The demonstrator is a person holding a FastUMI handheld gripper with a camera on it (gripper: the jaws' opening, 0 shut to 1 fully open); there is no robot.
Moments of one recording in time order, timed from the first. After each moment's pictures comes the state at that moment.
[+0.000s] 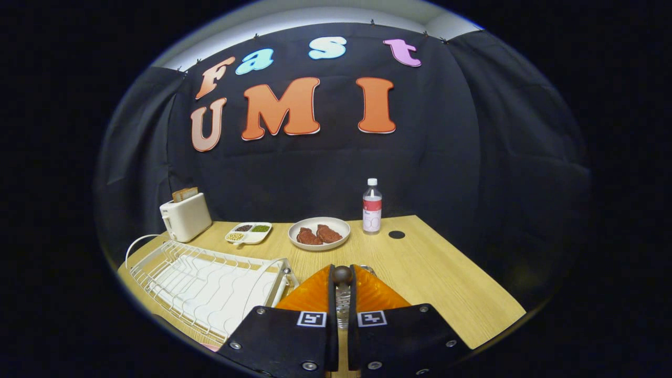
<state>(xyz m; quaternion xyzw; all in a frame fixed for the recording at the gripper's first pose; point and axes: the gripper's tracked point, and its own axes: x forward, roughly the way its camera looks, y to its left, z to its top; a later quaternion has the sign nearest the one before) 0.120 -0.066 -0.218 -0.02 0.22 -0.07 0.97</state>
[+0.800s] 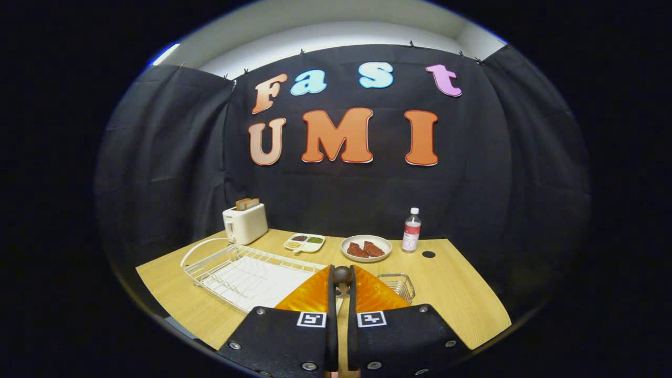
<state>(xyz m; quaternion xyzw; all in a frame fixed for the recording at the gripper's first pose) 0.036 0.025 -0.130 -0.03 0.18 0.07 0.98</state>
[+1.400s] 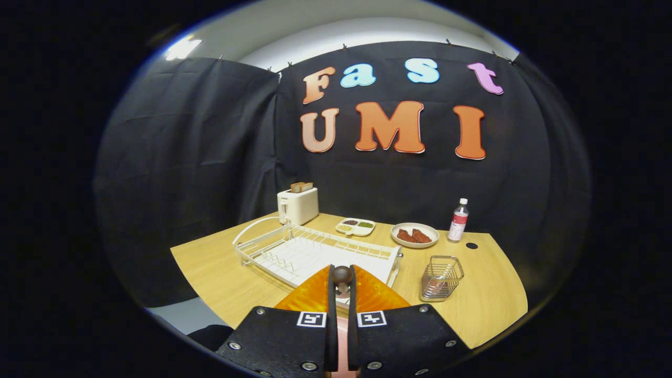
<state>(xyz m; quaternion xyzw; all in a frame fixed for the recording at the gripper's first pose) -0.032 0.100 -0.155 -0.04 0.21 0.20 0.96</state>
